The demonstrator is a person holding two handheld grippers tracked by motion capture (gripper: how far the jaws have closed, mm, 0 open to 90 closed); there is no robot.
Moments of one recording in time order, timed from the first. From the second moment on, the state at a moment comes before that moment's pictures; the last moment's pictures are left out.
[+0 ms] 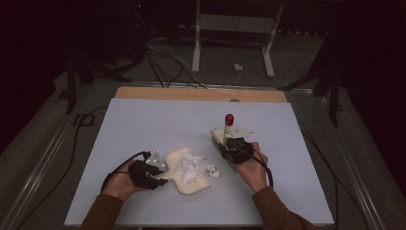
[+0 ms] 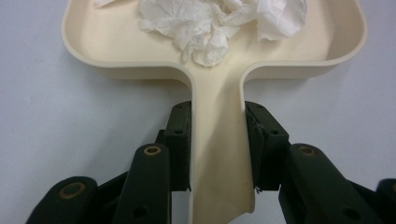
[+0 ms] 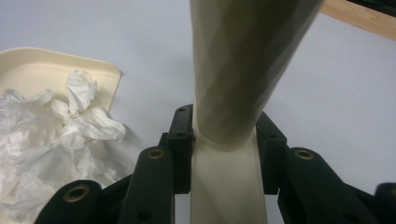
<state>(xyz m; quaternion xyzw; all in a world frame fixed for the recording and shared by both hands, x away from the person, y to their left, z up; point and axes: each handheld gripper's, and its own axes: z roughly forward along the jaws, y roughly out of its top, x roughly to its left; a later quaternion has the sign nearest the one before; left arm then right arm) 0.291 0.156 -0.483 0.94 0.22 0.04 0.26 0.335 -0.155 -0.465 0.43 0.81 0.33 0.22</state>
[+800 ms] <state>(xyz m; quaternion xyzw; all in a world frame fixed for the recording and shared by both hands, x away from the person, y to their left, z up) 0.295 0.146 -0.483 0.94 0.23 0.05 0.26 0.323 -0.135 -0.464 0.47 0.79 0.34 0.18</state>
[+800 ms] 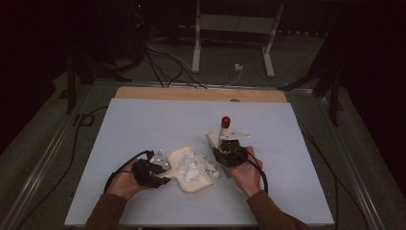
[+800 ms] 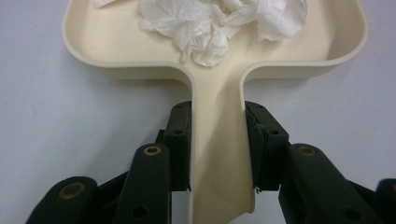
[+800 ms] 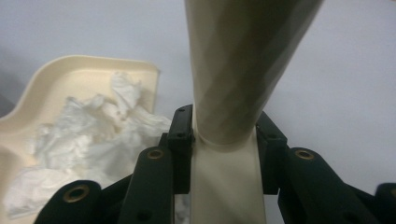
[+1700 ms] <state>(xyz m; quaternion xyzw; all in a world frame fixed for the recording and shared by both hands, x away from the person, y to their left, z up) 0.294 0.140 -0.486 0.93 0.24 0.05 0.27 0.307 -0.084 -0.456 0.43 0.82 0.36 0.13</state>
